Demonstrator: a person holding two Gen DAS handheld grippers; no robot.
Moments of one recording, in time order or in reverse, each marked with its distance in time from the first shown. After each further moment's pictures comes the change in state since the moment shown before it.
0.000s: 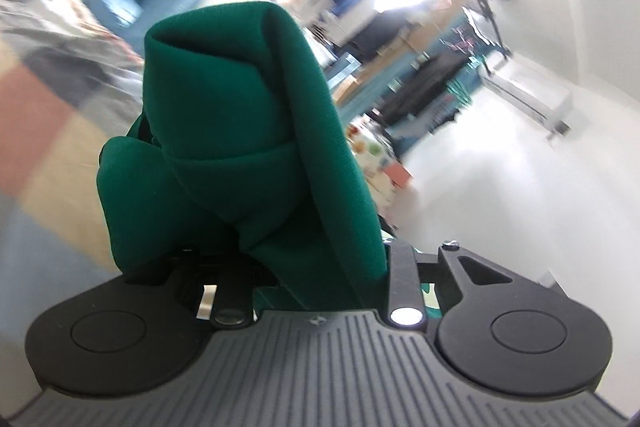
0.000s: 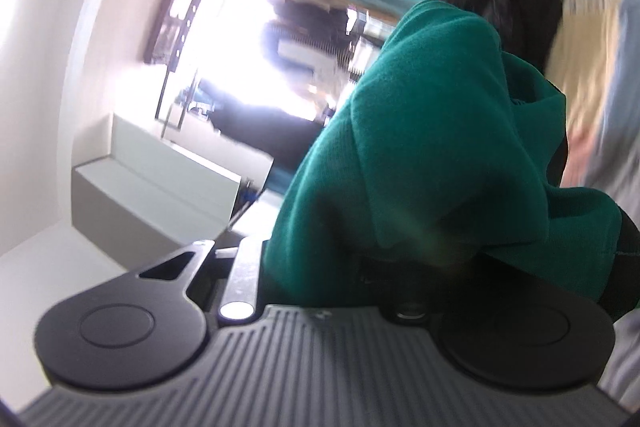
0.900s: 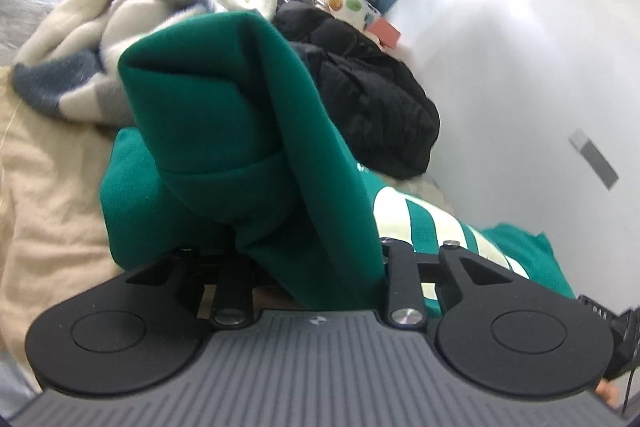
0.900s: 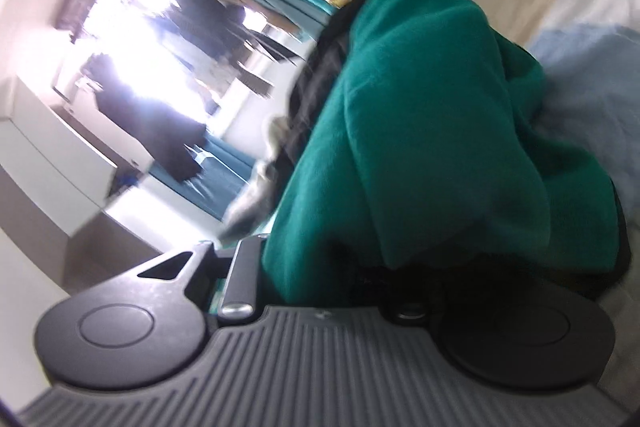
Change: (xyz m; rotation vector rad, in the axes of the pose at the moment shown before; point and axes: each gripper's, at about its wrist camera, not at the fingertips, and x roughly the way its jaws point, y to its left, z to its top) left arm 0.277 0.085 -0.125 0.238 0.357 -0.052; right arm 0.046 -0.224 0.088 -0.146 0.076 -0.309
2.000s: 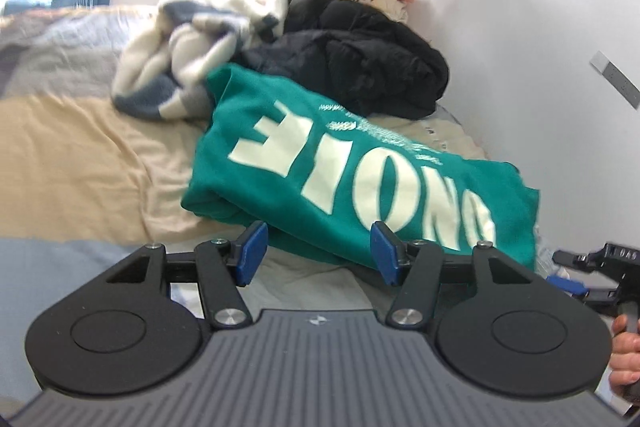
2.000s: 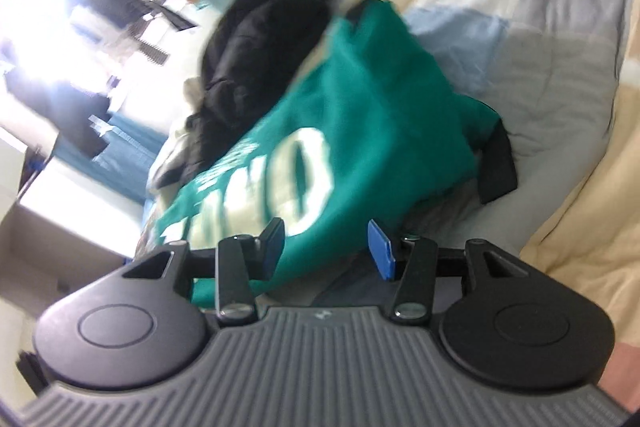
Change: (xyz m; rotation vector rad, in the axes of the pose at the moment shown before) left arm -0.141 -0.085 0.028 0.180 0.118 0.204; right arm -0.105 0.082 -0.033 0.055 0.096 -0.343
